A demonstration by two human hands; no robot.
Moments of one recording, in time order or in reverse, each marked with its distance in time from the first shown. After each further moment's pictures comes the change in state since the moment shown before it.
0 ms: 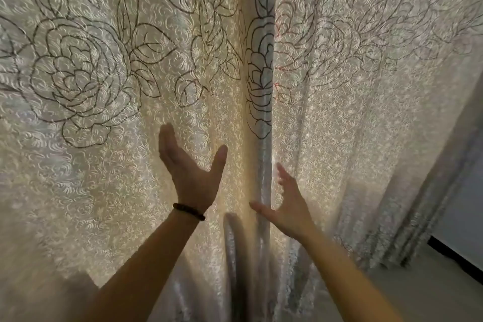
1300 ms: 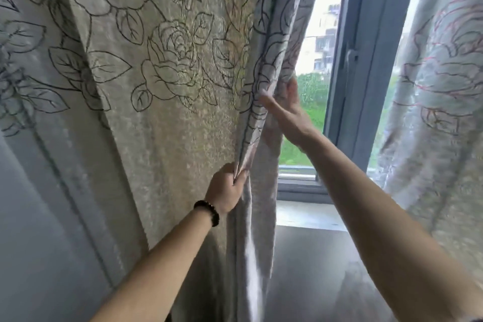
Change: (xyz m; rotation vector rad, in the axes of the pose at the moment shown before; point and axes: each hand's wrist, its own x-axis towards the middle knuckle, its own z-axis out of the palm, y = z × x) left_hand 0.004 -0.057 -0.181 0.433 -0.304 -0.272; right_hand 0.075 -0.281 0.078 0.485 -0.390 -0.461
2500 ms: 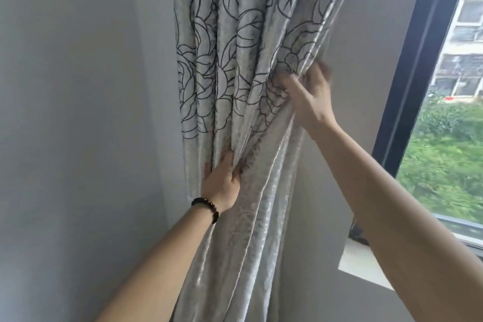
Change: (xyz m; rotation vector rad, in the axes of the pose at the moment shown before) left_hand 0.027 -0.305 -0.341 0.184 0.215 -0.226; right_hand 0.165 -0.093 0.438 0.035 0.160 -0.243
